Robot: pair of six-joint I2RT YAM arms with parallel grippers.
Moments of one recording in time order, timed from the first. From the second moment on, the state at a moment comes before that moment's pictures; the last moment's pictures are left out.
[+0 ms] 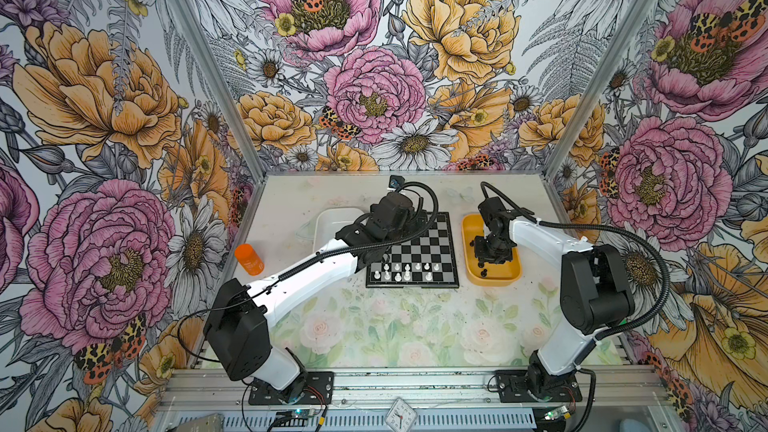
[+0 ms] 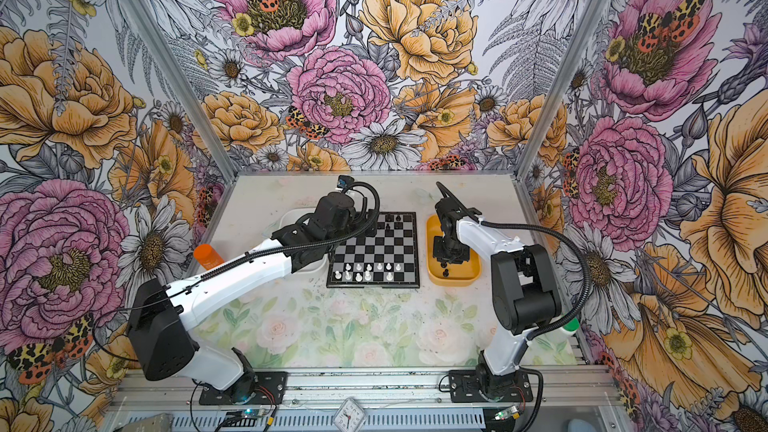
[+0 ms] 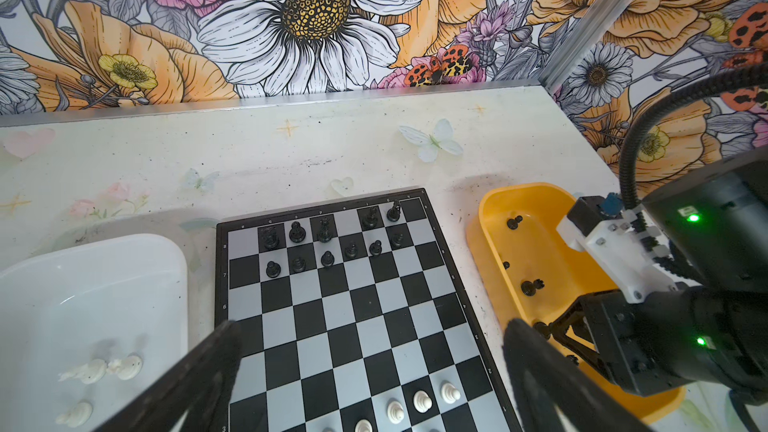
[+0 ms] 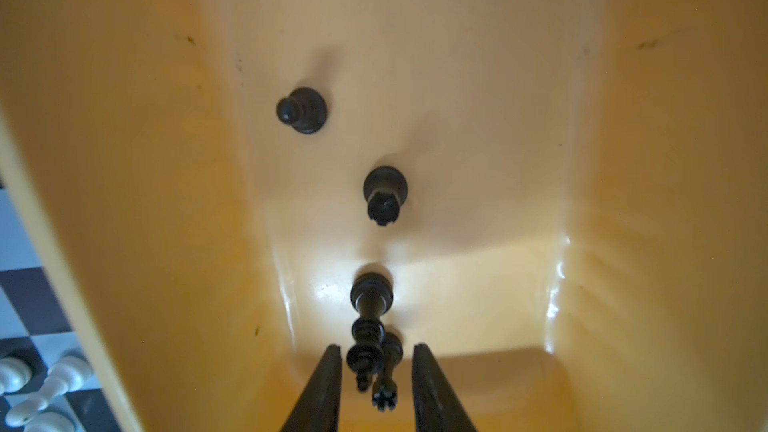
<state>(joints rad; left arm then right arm) -0.79 1.52 1.27 -0.29 -0.36 -0.40 0.22 1.73 1.19 -0.88 0.01 0.35</state>
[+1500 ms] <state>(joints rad) -0.78 1.50 1.27 -0.30 -0.36 -0.40 0.23 1.78 1.23 -0.88 0.01 0.34</state>
